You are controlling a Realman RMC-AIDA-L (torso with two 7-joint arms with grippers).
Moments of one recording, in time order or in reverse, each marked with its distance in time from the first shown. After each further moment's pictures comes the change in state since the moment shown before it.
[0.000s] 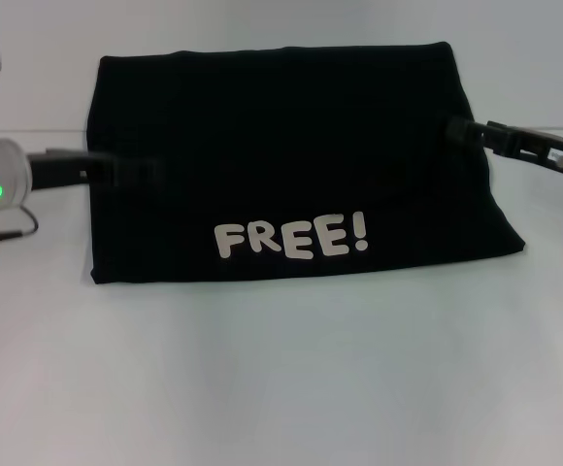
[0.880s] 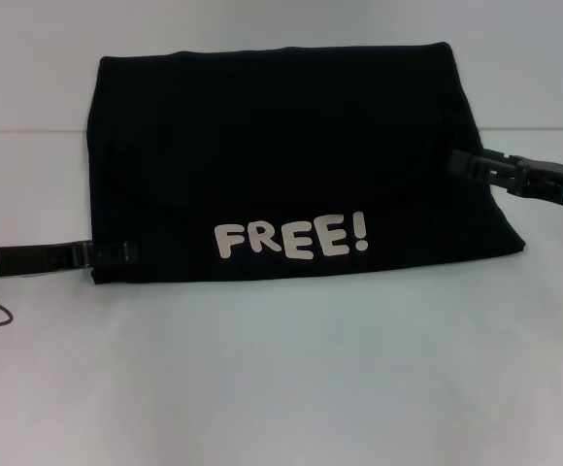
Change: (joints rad) left arm 0.122 0.035 0.012 -0.088 0.010 0.068 -0.189; right arm -0.082 -0.016 -0.004 -0.022 0.003 -0.224 -0.047
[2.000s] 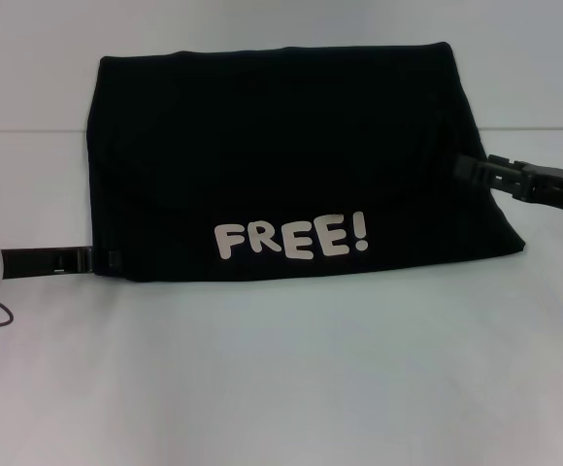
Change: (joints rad) left arm -0.002 0.005 0.044 -0.013 -0.001 -0.028 0.056; right arm -0.012 -0.002 0.000 0.000 -0.001 -0.001 0.004
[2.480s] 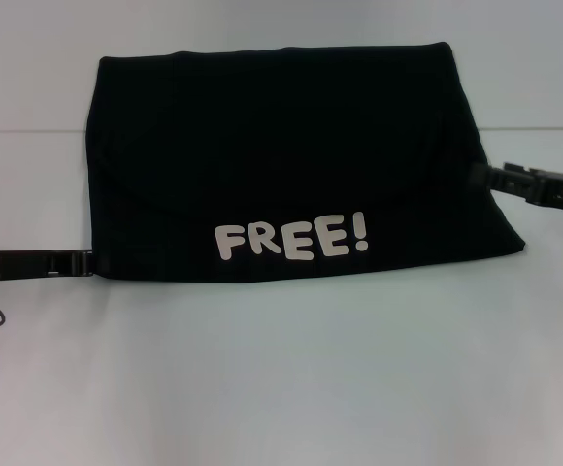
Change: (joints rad) left arm -0.001 0.014 -0.002 0.000 0.013 0.026 0.014; right arm 0.000 -0.021 -0.001 0.001 -0.040 0.032 0.036
